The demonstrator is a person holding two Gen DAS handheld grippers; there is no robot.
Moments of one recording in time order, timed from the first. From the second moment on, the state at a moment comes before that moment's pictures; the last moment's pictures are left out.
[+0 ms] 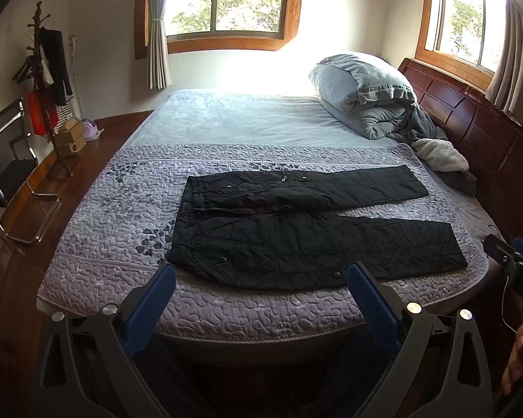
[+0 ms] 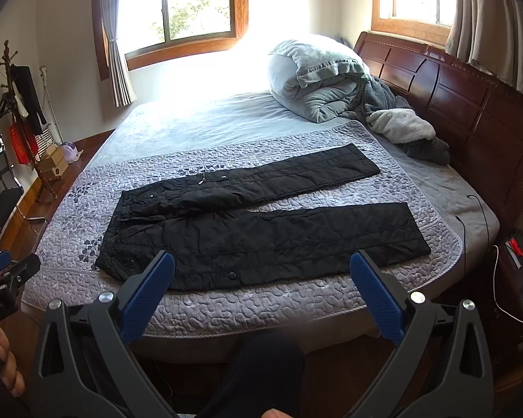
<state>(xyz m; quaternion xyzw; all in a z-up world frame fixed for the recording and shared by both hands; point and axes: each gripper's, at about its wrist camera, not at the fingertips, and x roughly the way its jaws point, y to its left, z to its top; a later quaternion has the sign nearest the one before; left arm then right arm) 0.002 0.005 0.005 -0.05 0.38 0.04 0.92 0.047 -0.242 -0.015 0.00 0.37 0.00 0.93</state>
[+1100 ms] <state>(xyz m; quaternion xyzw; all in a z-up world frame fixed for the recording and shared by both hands) 0.051 0.081 -0.076 -0.24 0.41 -0.15 0.87 0.095 -0.272 -0.067 0.04 0.41 0.04 0.91</state>
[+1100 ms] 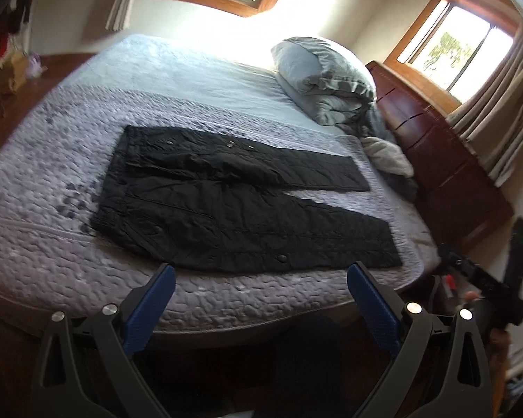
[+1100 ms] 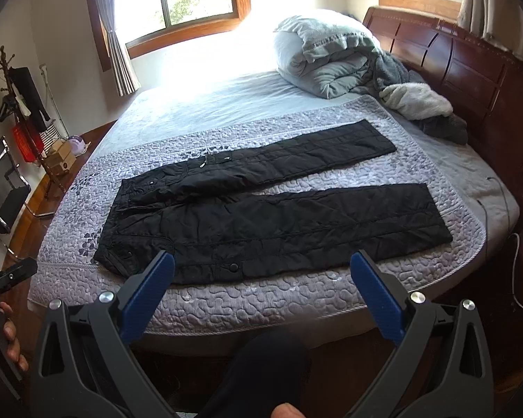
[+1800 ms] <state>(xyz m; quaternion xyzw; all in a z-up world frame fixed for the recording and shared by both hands) 0.201 0.246 -0.329 -0.43 0.55 0.07 0.71 0.193 -0.430 -0.263 0.24 0.53 0.00 0.81</state>
